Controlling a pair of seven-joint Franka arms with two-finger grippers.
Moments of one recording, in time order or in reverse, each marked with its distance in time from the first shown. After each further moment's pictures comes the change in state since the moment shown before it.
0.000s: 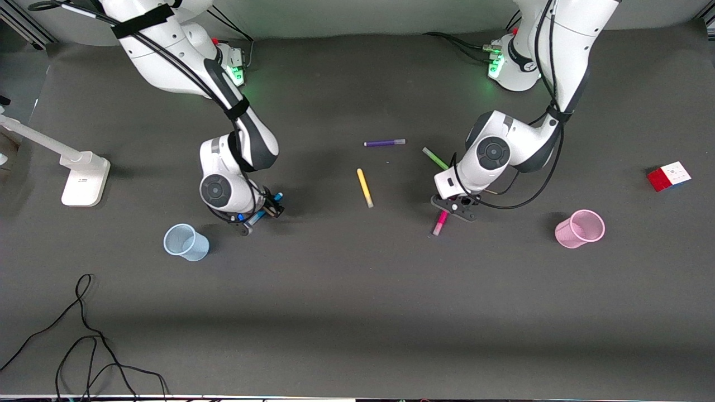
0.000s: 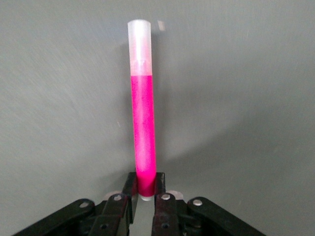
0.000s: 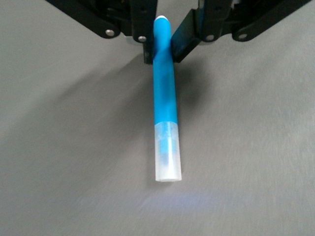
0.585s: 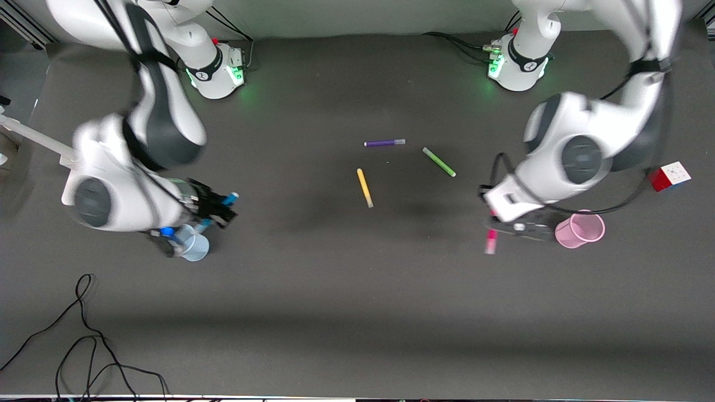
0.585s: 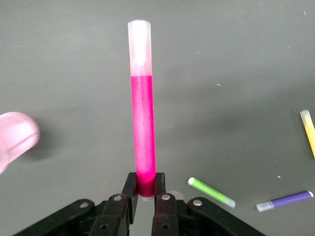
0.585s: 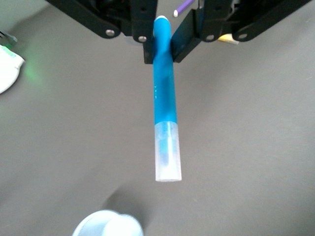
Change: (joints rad) left arm 0.177 -0.166 0.013 0.453 -0.045 -0.745 -0.060; right arm -0.009 -0.076 -0.190 0.703 0.017 -0.814 -0.002
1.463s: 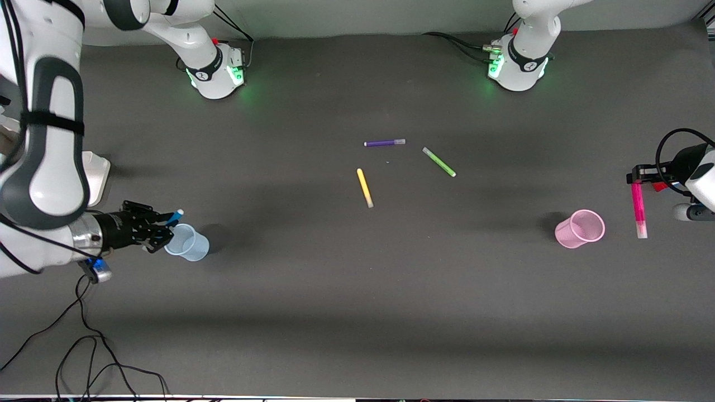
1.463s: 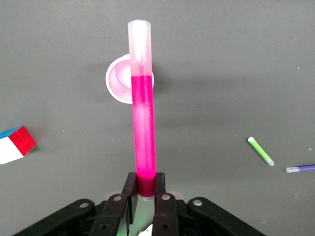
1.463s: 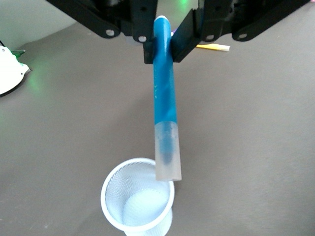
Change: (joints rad) left arm 0.373 -0.048 0.006 0.161 0.022 -0.347 0.191; right arm -0.292 0.211 -0.021 0.074 0.222 -0.096 -0.263
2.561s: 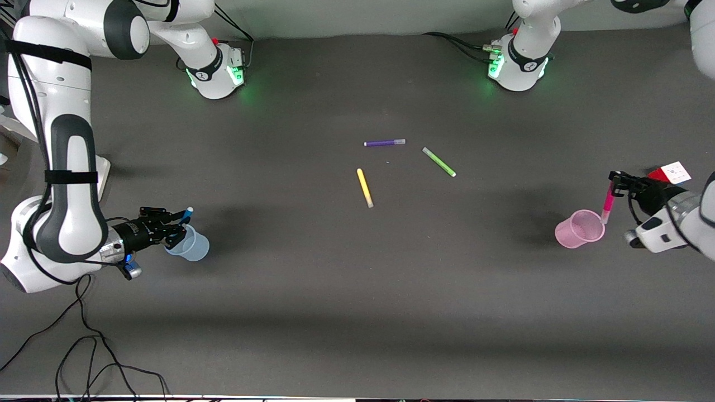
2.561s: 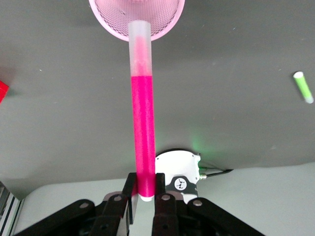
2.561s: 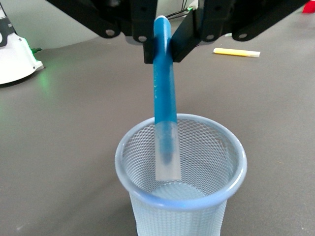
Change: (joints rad) left arm -0.017 0.450 -0.012 0.313 0.145 -0.413 0.000; right arm -0.085 0.104 0.001 -0.094 0.072 -0.014 -0.209
